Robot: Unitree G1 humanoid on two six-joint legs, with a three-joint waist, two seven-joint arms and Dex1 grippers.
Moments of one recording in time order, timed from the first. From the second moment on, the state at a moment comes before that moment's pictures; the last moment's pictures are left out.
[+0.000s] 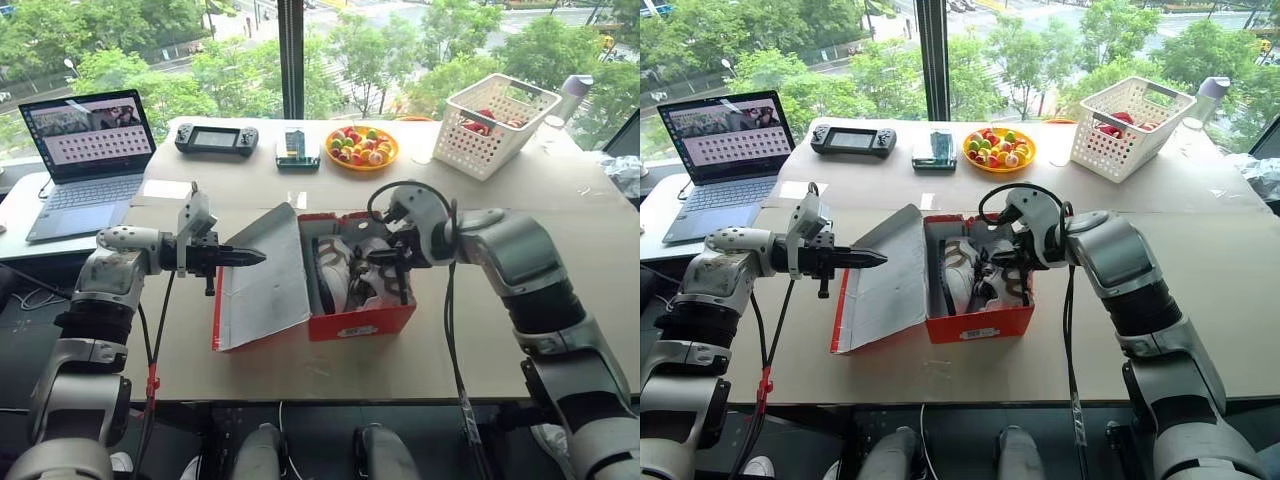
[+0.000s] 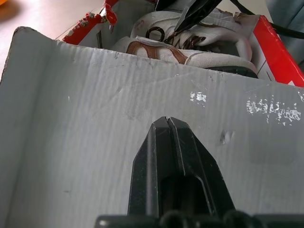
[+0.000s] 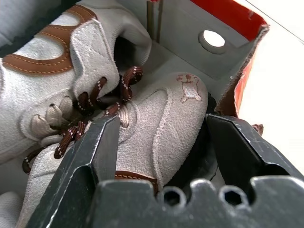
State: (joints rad) left arm -0.75 0.70 -0.06 0.47 -0.33 0.30 -1.42; right arm -0.91 -0.58 0.26 0.04 0.22 1.20 0.73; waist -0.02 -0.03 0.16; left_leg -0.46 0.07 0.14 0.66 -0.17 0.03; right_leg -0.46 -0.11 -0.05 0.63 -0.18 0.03
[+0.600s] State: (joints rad) left arm -0.77 0.70 -0.06 0.49 -0.32 0.30 -1.40; right arm -0.91 -0.58 0.27 0.04 0.20 1.15 0.74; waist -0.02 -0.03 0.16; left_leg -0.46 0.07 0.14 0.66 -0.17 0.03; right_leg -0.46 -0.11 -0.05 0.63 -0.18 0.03
